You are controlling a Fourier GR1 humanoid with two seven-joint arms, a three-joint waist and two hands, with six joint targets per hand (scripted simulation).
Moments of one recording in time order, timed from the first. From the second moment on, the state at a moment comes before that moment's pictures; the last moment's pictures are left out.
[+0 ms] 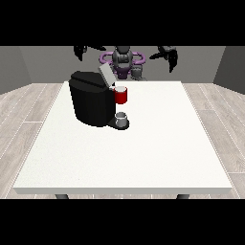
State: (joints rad) left arm -0.50 0.01 0.28 -0.82 -0.29 -0.32 -0.27; right arm -0.36 -0.19 -0.14 -1.25 0.03 -0.01 0.07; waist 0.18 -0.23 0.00
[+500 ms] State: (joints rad) left arm -0.43 0.01 0.18 -1.04 -0.19 -0.30 -0.18; right arm -0.48 -0.20 -0.23 -1.11 -0.06 0.01 0.09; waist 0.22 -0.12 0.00
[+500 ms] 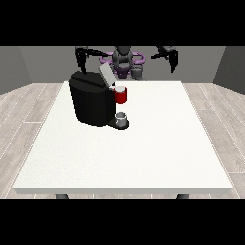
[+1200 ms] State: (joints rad) left arm -0.28 0.04 0.13 -1.32 -0.13 -0.28 -0.13; right arm -0.61 -0.17 -0.16 -1.02 -0.03 0.01 0.07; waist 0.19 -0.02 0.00
